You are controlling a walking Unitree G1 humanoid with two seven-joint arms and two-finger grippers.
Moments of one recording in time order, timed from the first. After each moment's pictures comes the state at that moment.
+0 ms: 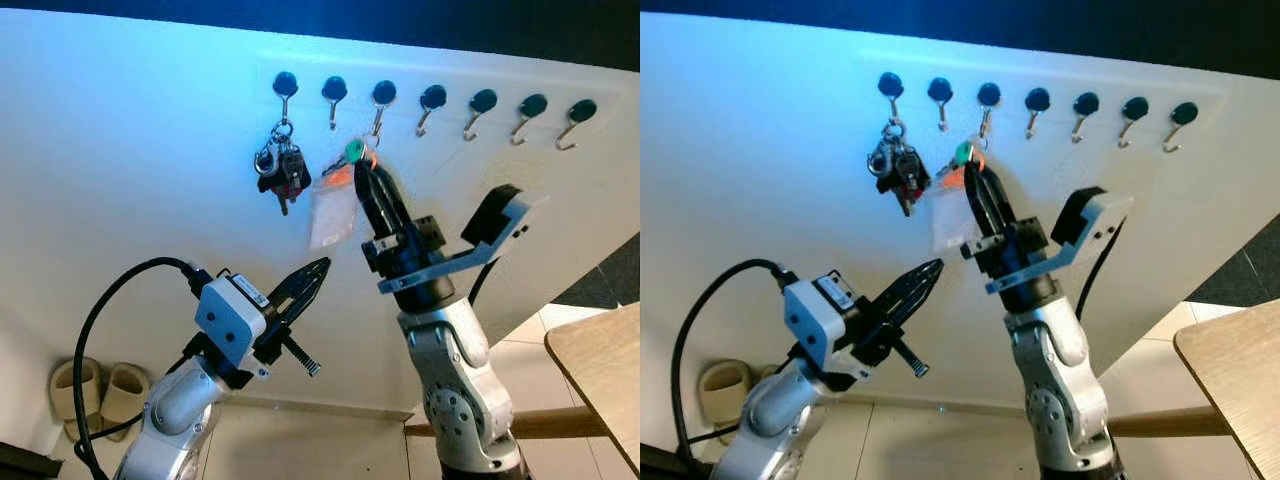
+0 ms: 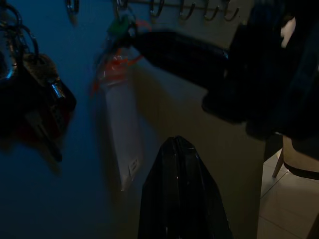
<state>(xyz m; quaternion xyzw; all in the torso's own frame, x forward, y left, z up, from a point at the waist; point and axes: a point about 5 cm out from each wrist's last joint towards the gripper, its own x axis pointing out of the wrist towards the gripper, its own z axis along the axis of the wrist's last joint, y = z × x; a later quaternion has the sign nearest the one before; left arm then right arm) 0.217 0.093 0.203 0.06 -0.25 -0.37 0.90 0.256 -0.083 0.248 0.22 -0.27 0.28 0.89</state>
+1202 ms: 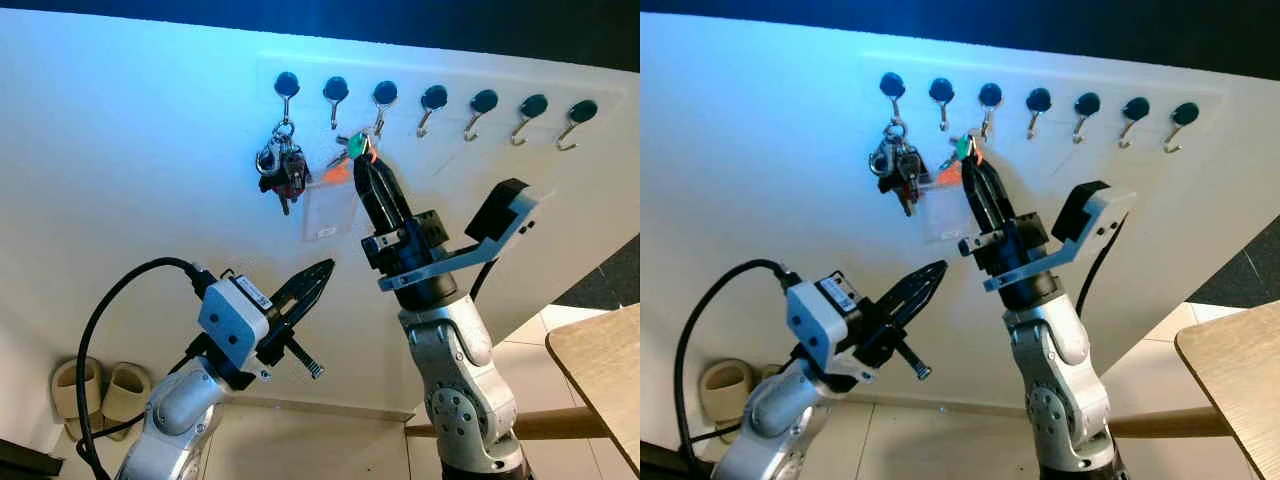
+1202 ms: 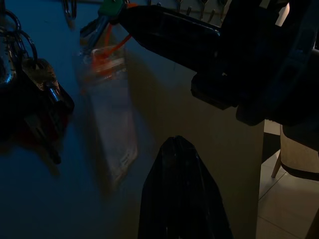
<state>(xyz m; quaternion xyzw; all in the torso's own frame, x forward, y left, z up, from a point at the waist) 0.215 0.091 0.204 0.06 -0.25 -0.37 0.89 0.252 -0.078 0.266 0.24 -0.30 0.29 0.88</state>
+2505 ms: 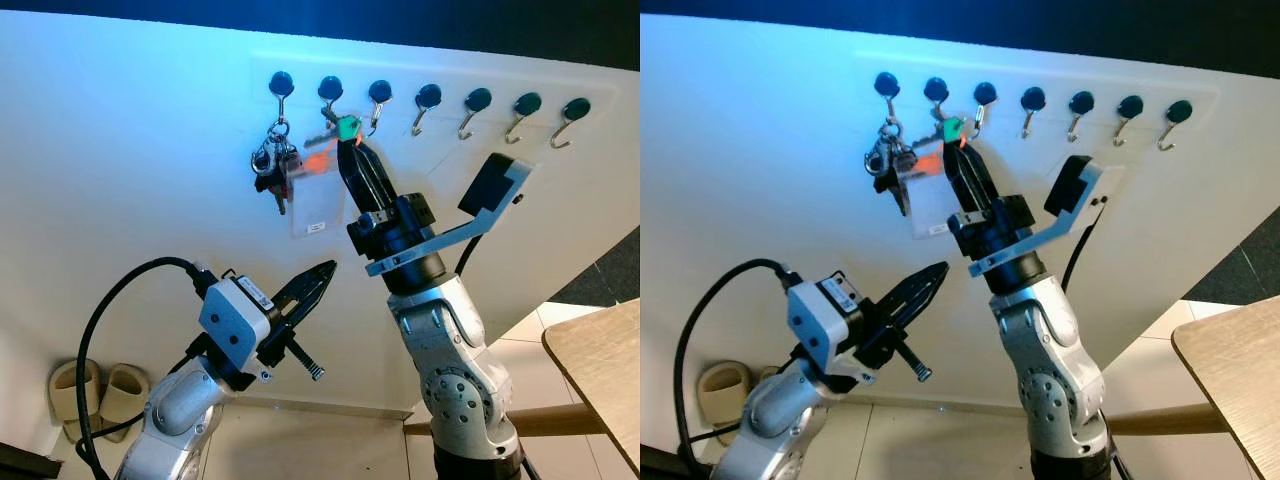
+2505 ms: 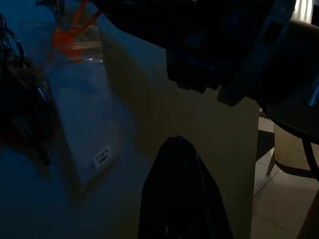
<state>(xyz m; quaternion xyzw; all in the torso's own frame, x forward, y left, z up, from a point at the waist) 0.215 0.090 0.204 0.06 -0.25 -0.38 0.89 0.253 -0.066 0.283 0.30 -0.26 0.33 0.86</state>
